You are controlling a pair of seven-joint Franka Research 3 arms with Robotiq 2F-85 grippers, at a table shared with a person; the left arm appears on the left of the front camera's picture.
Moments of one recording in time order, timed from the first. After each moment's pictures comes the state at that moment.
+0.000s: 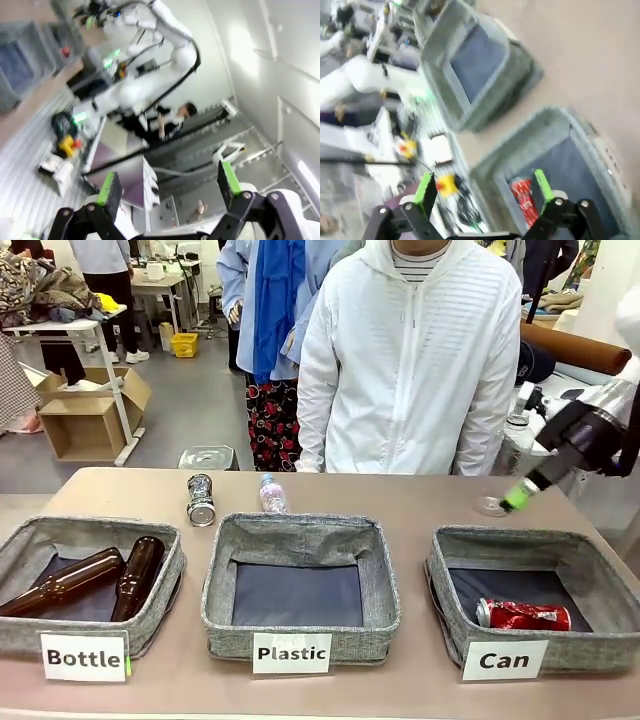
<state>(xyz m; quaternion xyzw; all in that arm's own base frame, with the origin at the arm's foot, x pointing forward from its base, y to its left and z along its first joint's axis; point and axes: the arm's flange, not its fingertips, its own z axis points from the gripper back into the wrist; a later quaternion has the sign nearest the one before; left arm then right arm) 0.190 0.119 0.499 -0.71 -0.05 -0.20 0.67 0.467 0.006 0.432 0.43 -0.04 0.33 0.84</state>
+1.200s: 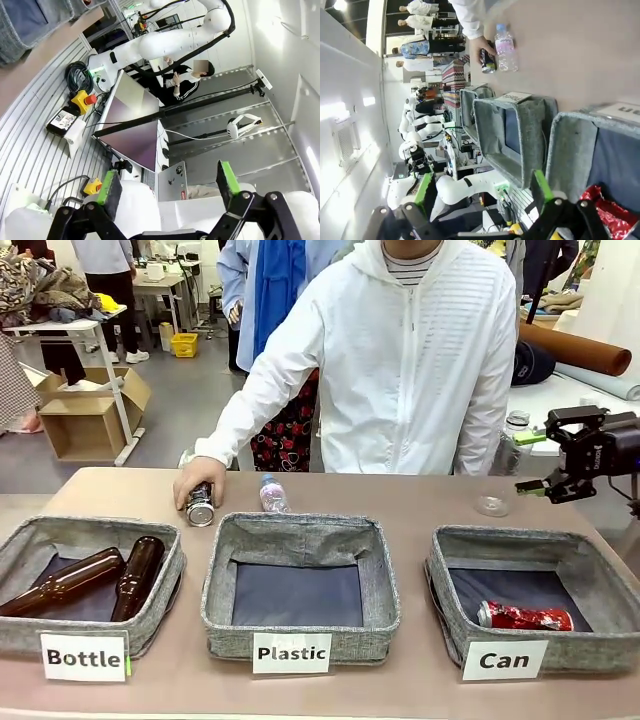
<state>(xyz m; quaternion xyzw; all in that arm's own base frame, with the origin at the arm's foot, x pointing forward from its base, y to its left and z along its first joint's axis) 0.197 0.091 0.474 -0.66 0.02 -0.24 0.71 0.443 -0.051 0.420 0.58 -0.05 -0.06 0.81</state>
